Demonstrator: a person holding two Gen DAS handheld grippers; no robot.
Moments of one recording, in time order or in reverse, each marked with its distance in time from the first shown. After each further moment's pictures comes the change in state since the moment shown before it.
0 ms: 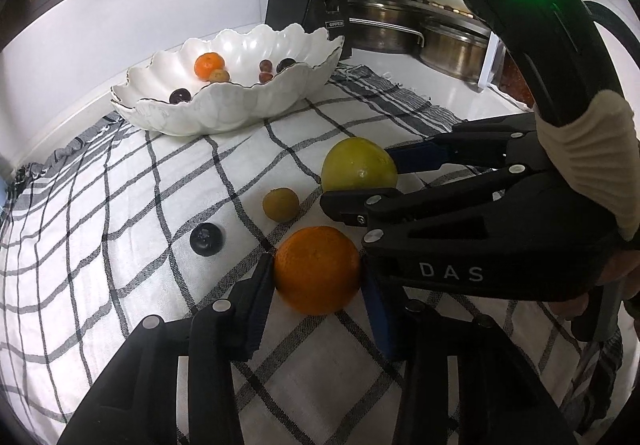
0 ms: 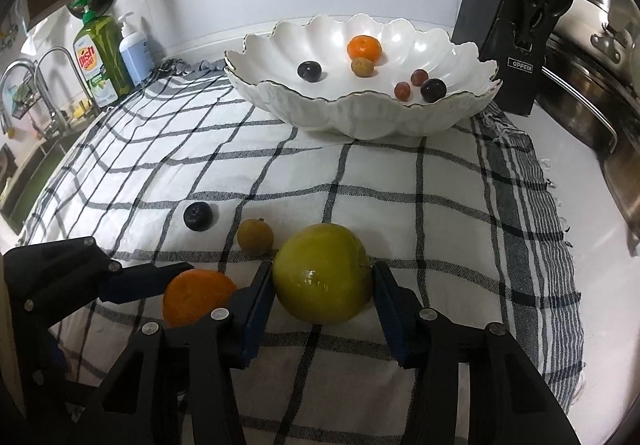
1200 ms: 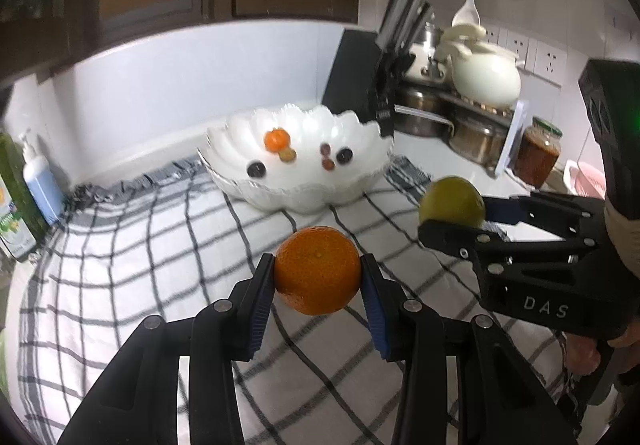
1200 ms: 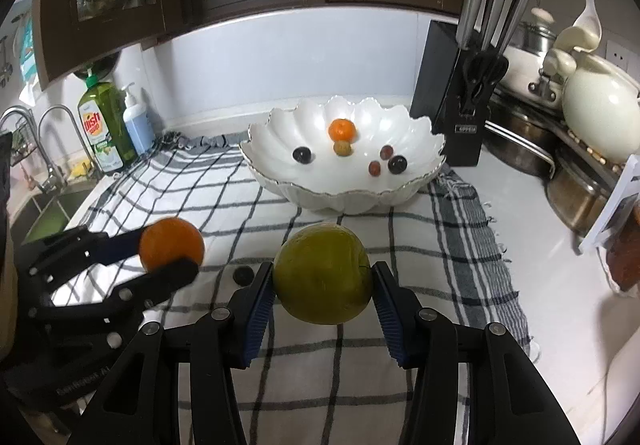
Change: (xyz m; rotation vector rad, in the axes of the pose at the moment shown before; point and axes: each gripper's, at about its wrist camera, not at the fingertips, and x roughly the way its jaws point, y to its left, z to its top) left arm -0.086 0.044 0.020 -0.107 -0.225 0.085; right arm -0.091 0.029 0.011 0.082 -0.206 -0.101
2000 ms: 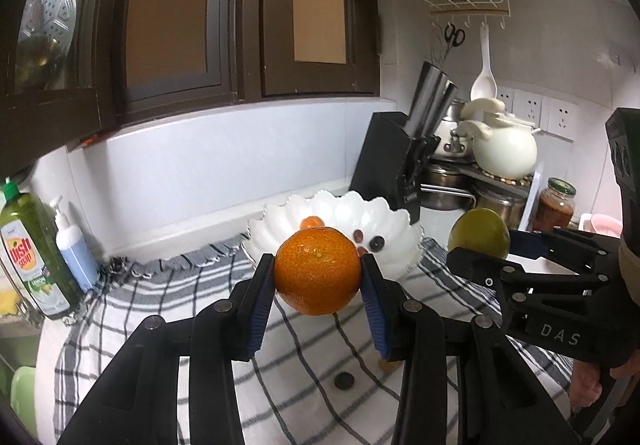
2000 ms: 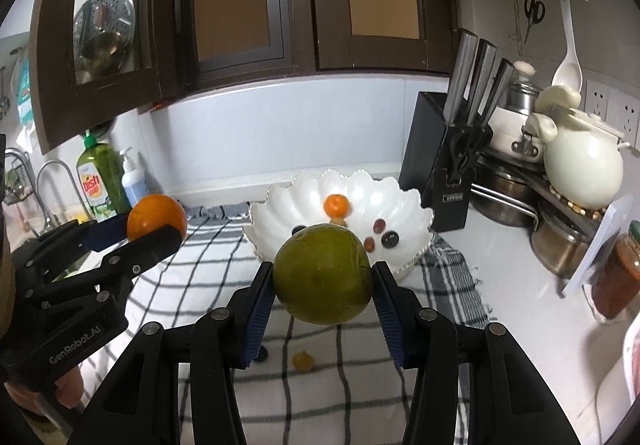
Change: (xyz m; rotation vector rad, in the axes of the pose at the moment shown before) left arm -0.028 0.028 0.058 0.010 -0.204 0.073; right arm -0.028 0.013 0.047 0.039 -0.187 -0.043
